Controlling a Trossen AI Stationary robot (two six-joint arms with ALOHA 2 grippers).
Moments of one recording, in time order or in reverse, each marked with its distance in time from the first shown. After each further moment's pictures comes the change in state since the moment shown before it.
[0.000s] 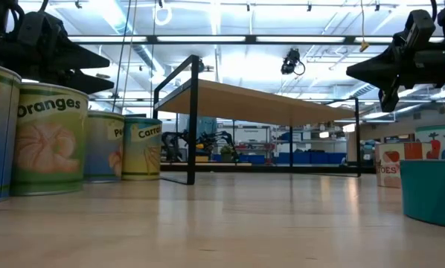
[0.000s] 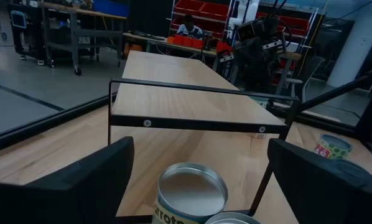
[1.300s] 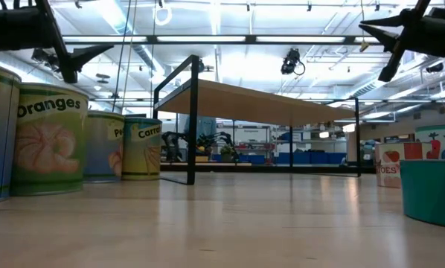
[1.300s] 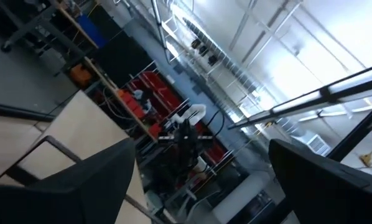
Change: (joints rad) left arm 0.000 0.000 0.000 0.468 -0.018 -0.474; right arm -0.001 0.000 0.000 0.495 0.215 0.358
